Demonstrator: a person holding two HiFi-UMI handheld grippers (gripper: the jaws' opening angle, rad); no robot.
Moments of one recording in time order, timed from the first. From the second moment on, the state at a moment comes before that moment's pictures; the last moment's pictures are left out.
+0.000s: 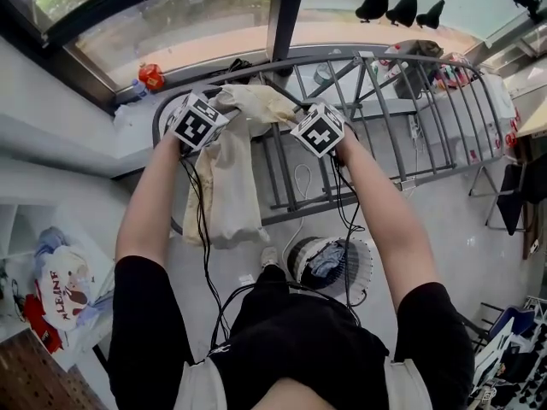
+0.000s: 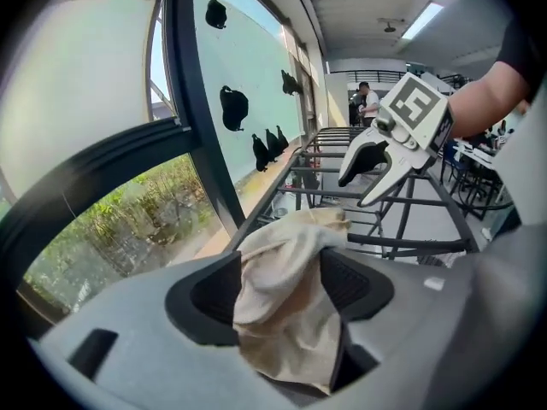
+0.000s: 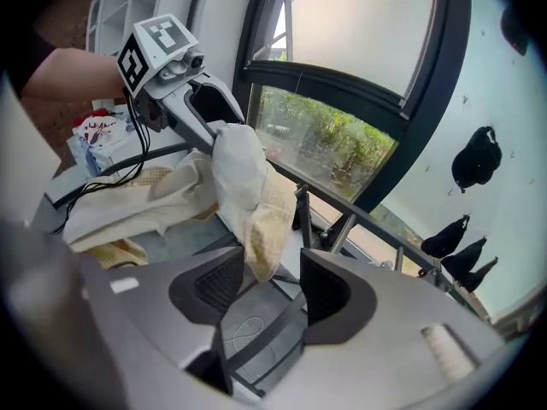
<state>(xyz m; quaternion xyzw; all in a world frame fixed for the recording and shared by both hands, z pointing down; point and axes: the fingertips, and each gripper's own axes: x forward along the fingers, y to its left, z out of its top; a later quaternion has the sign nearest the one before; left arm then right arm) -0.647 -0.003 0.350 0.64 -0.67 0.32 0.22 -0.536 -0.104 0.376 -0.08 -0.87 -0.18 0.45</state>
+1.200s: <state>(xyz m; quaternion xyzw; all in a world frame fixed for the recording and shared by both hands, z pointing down) -0.387 0.006 0.132 0.62 -0.78 0.07 0.03 -0.281 -0.089 0.100 0.16 -0.99 -0.01 -0.03</state>
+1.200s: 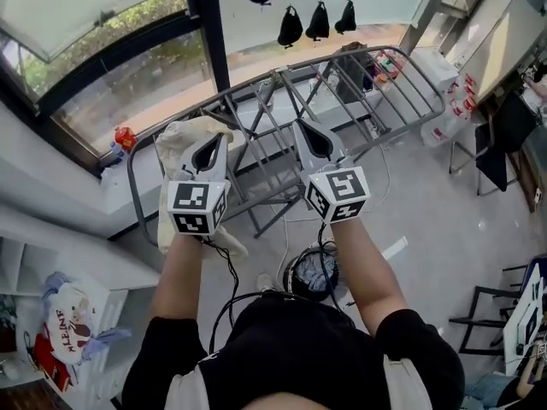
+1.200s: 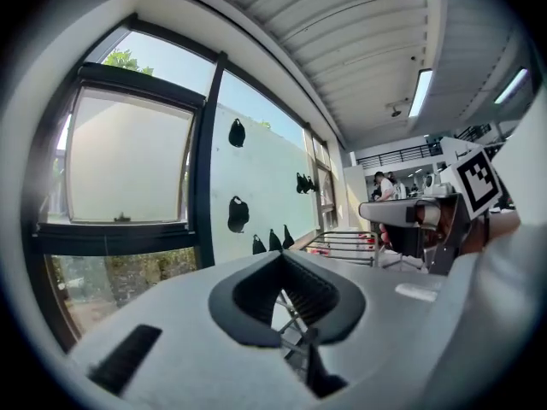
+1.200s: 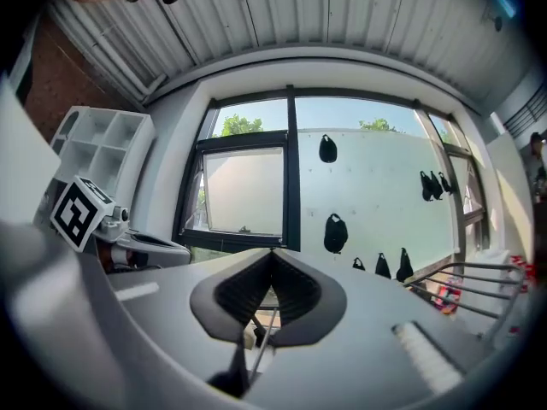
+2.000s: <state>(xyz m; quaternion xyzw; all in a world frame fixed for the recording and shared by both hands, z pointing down) -0.013 -0.105 0.117 0.80 -0.60 0.03 0.02 0.153 -0.139 0.099 0.45 -0.89 -0.04 -0.01</state>
